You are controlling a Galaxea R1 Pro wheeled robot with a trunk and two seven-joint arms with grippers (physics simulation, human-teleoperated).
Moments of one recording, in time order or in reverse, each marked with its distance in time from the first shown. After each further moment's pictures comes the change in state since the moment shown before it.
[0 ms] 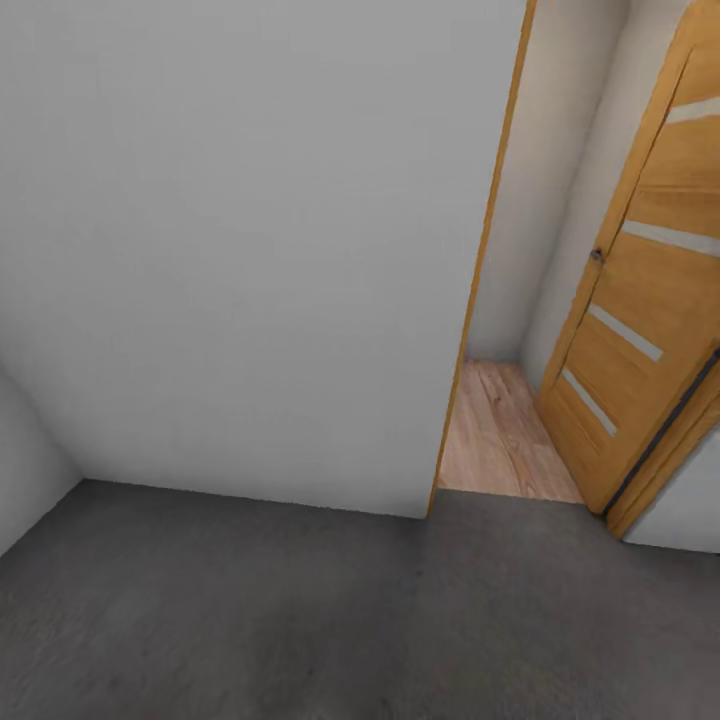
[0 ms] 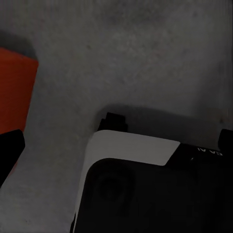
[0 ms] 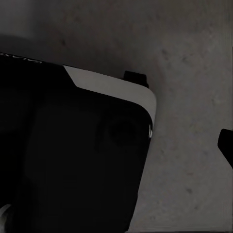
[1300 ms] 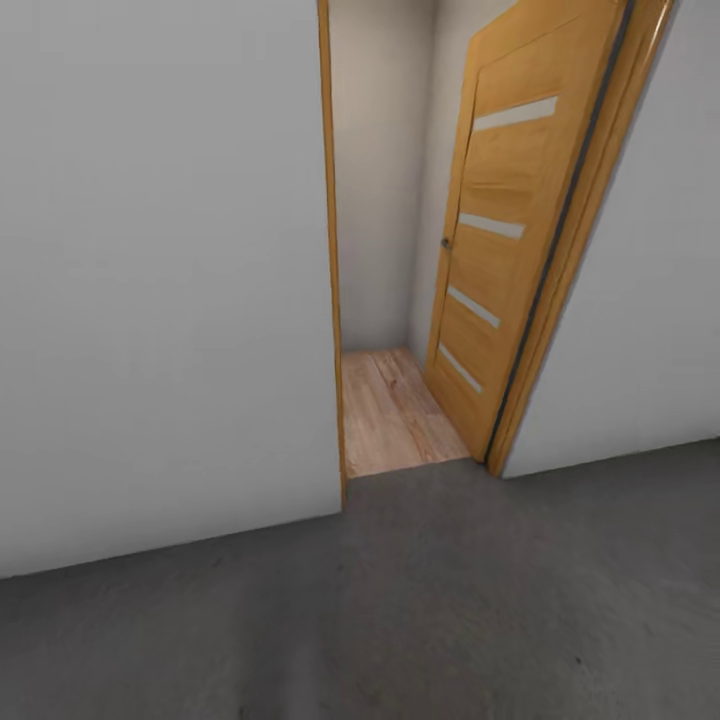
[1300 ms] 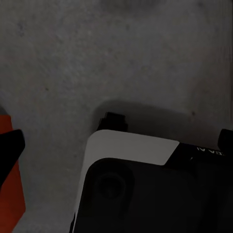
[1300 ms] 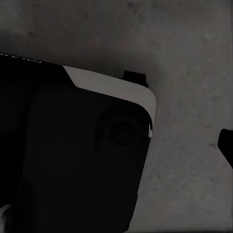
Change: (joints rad) left arm 0.000 -0.001 0.000 0.000 -0.001 0.001 0.000; right arm 0.000 -0.001 0.000 0.000 -0.002 0.001 0.000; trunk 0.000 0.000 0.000
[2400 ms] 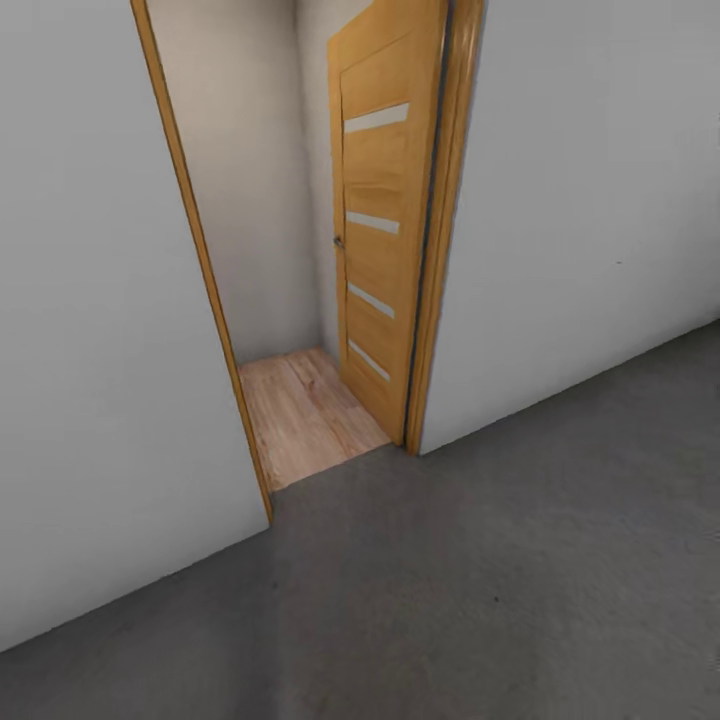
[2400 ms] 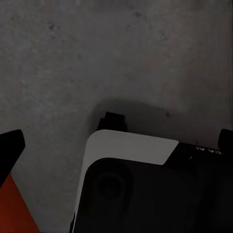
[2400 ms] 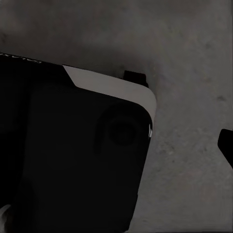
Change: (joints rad) left arm 0.000 -0.003 -0.001 -0.001 -0.006 0.001 0.000; right arm 0.000 0.000 0.000 0.000 -0.002 0.000 0.000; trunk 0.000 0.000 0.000
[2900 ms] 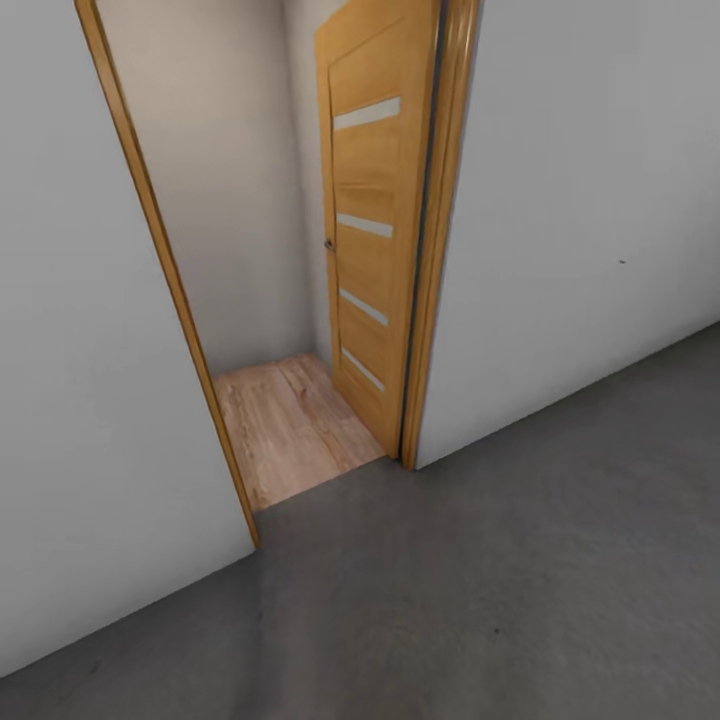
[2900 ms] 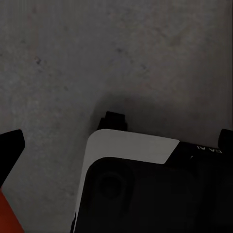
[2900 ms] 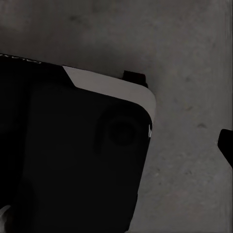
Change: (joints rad) left arm 0.000 0.002 0.000 0.000 -0.003 0.003 -0.001; right arm 0.000 0.000 0.000 0.000 -0.002 0.000 -0.001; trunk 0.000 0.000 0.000
